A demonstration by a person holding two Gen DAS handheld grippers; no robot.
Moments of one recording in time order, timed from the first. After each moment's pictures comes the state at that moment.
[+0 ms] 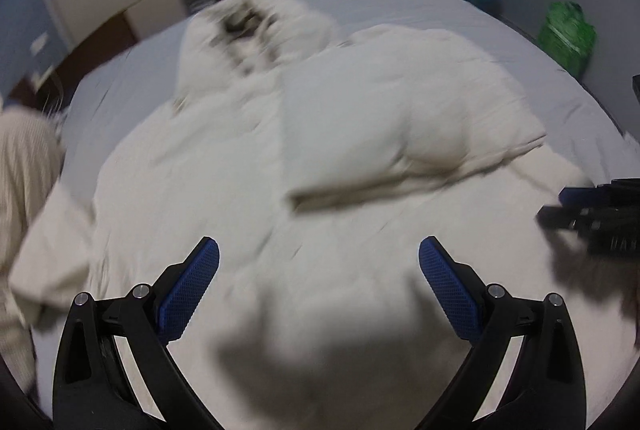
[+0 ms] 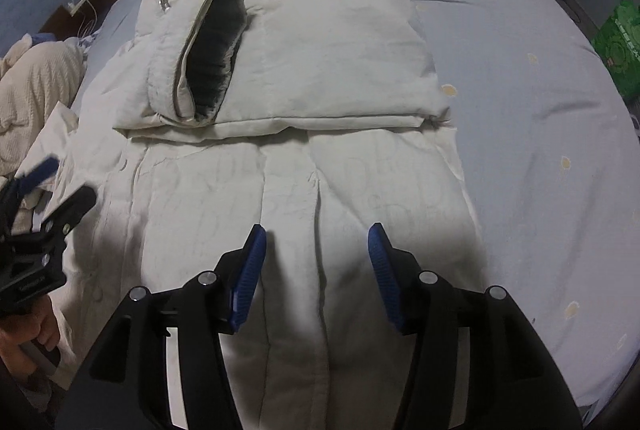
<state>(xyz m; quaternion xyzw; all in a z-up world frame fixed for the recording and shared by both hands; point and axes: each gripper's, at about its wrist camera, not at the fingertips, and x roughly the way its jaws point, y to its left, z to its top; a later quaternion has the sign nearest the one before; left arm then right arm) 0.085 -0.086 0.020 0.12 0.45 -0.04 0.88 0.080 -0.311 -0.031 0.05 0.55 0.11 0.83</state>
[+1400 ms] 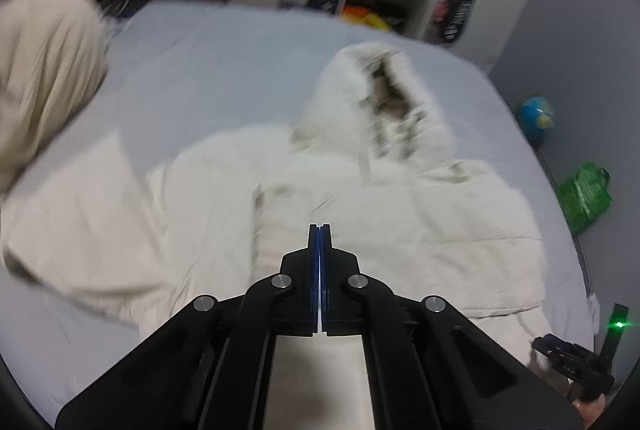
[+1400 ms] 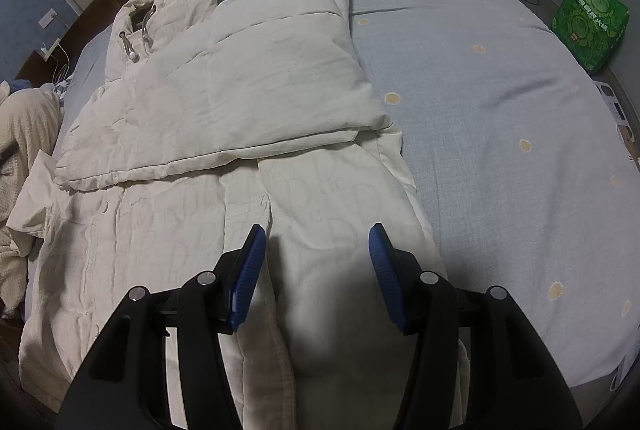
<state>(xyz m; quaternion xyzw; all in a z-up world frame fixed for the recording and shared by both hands) 0.119 0.097 0.075 -0.14 0.42 0.04 0.90 0.079 -0.335 -0.029 0.10 0.53 0.05 0.84</state>
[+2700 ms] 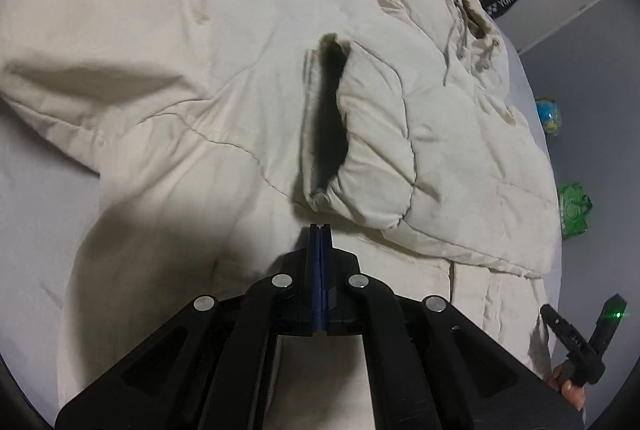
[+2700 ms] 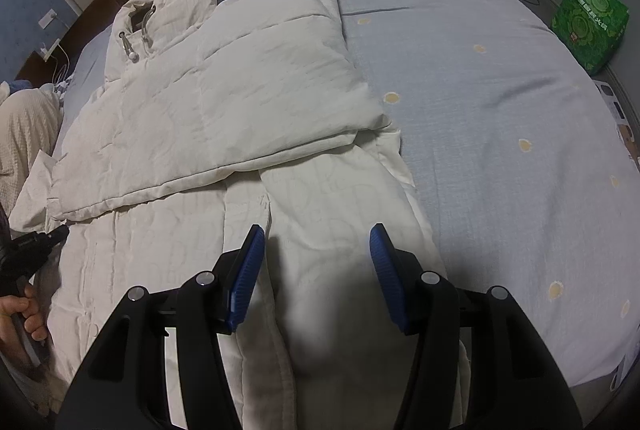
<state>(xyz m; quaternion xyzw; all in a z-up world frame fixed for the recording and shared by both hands) 0.085 0.146 -0.033 -0.28 0.52 0.03 0.81 0.079 -0.337 -0.028 0.10 0.53 0.05 0.84</state>
